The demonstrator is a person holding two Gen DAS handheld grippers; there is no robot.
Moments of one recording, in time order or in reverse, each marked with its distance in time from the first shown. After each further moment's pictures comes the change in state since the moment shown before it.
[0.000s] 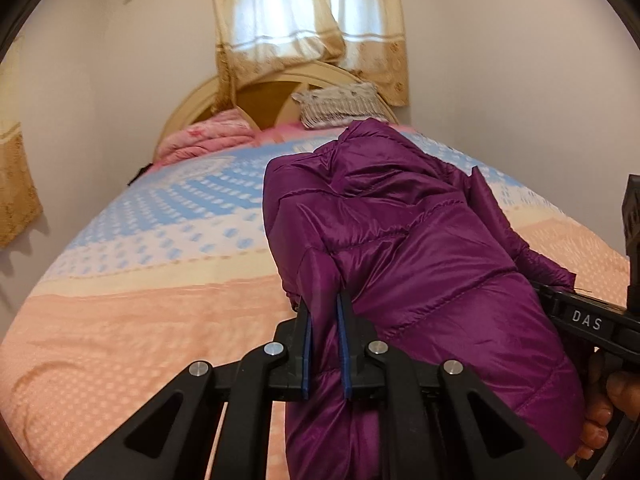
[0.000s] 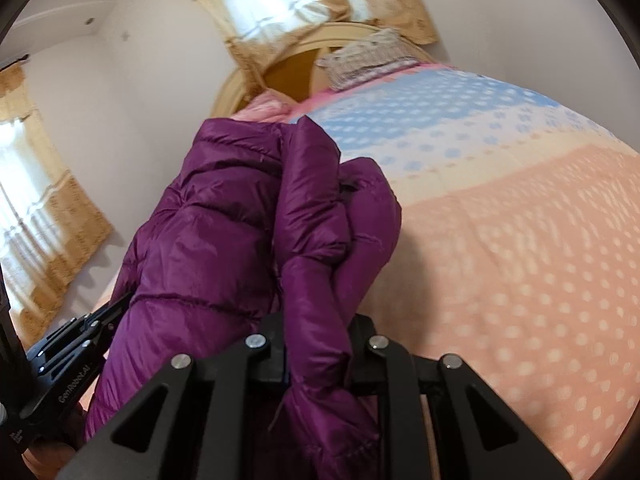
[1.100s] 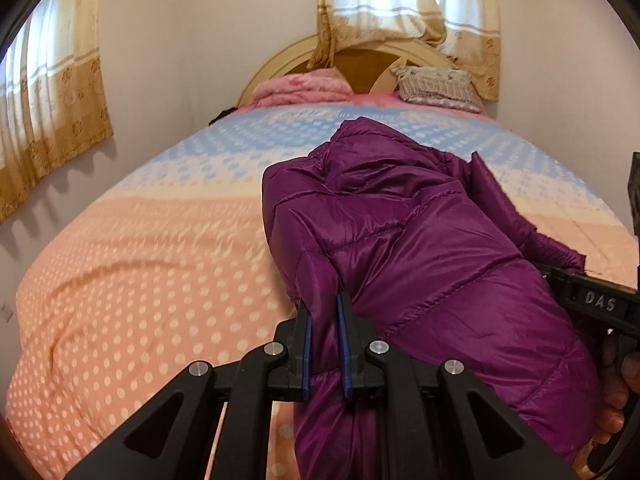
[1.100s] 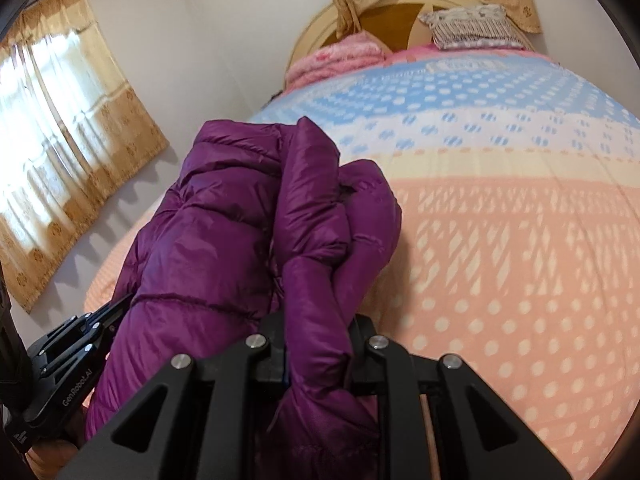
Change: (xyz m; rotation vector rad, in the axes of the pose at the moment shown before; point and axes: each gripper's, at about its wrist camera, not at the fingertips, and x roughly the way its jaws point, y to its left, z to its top) left arm -0.017 0.144 -0.095 -0.192 0.114 0.204; right arm 0.090 0.111 -0.055 -0.199 0.204 0.131
